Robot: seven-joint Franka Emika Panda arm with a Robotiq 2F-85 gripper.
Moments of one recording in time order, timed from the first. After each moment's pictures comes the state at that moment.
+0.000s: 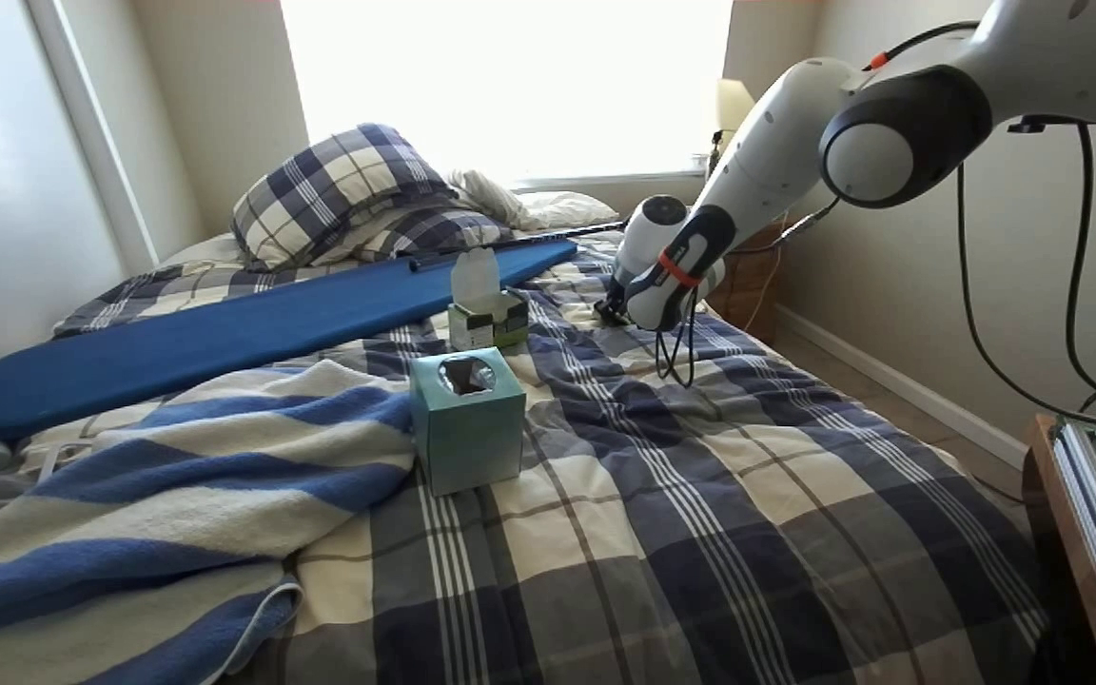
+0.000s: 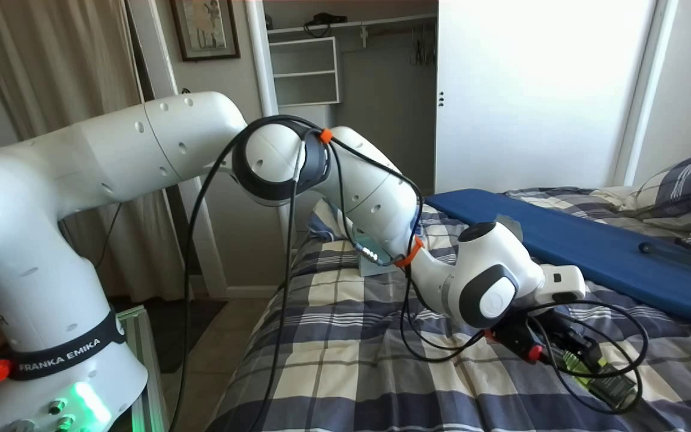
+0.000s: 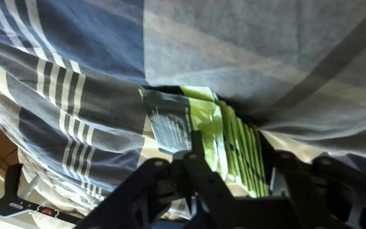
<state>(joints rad) -0.24 1.35 -0.36 -1.16 -0.04 3.09 0.17</state>
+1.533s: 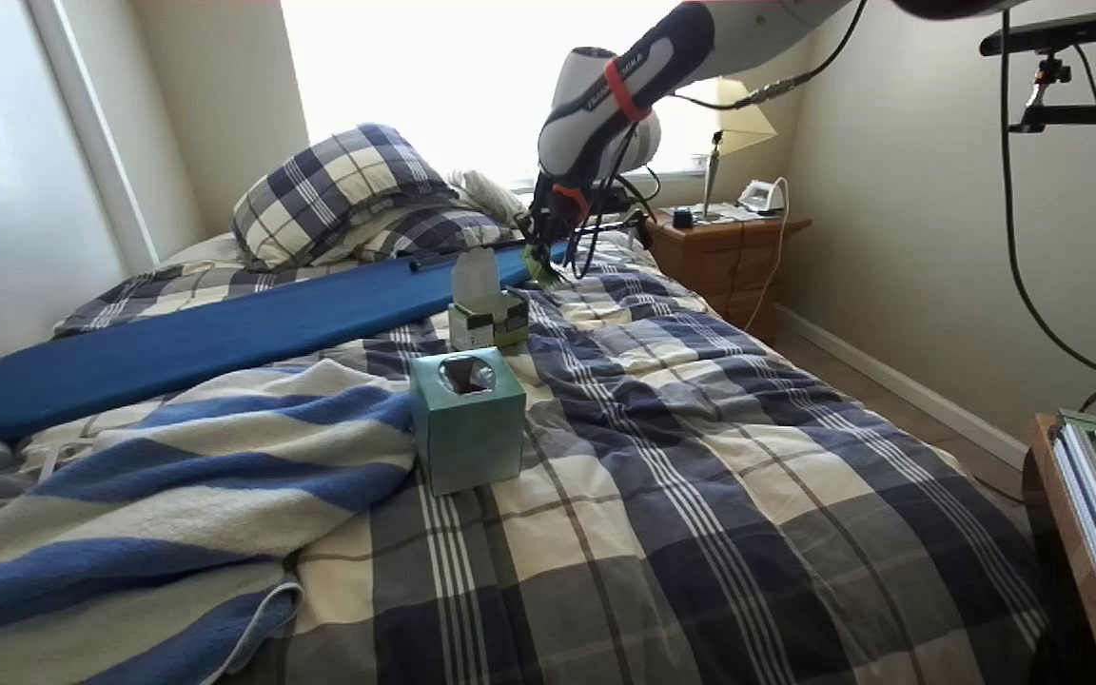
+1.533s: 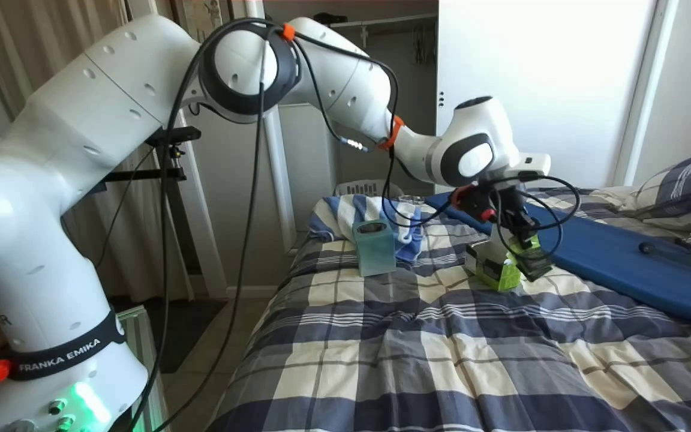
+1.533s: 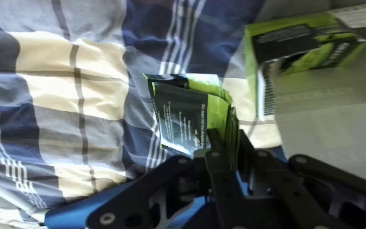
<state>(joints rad) -0.17 0.94 -0.15 -1.25 0.04 2.63 0.24</state>
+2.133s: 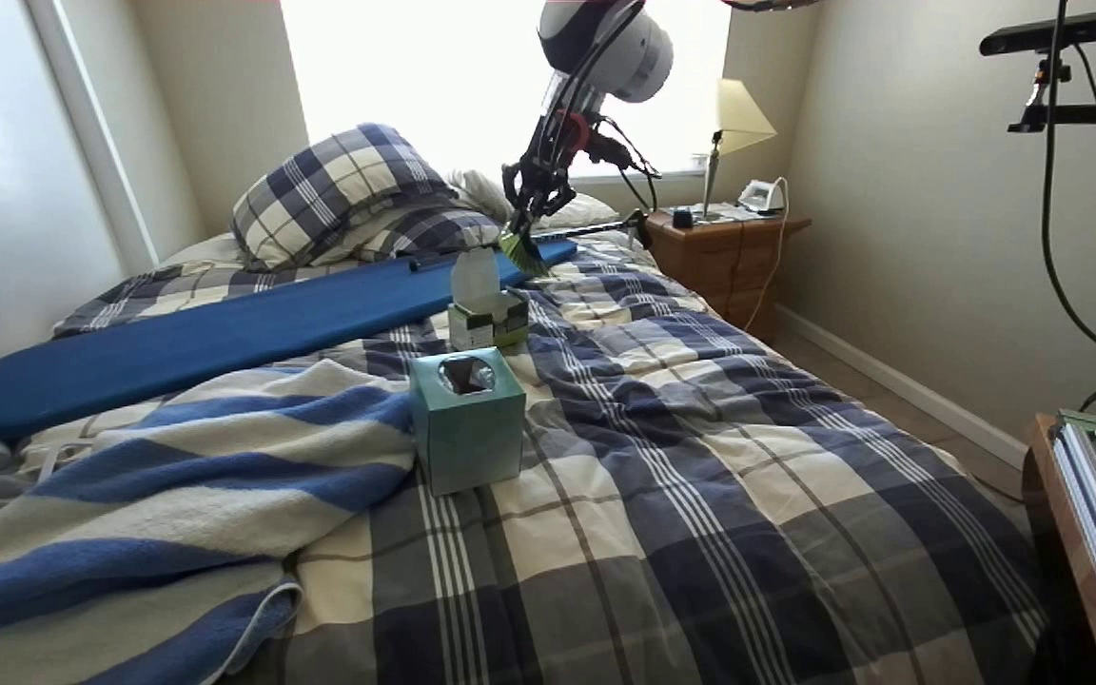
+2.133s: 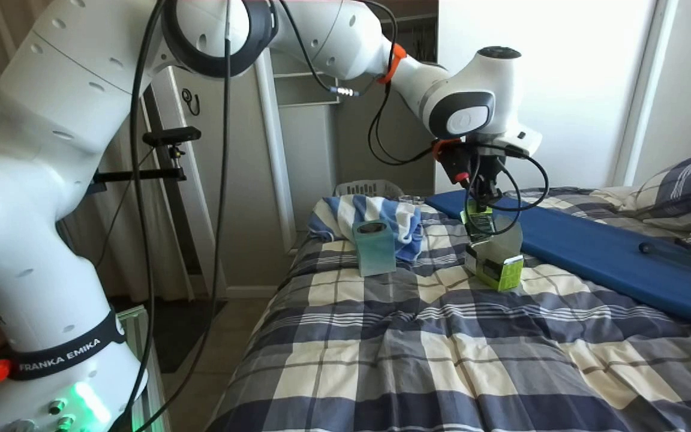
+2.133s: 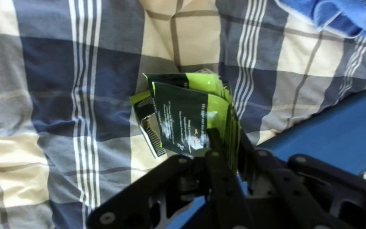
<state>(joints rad) -0.31 0.76 0.07 -1.32 0.37 2.33 0.10</state>
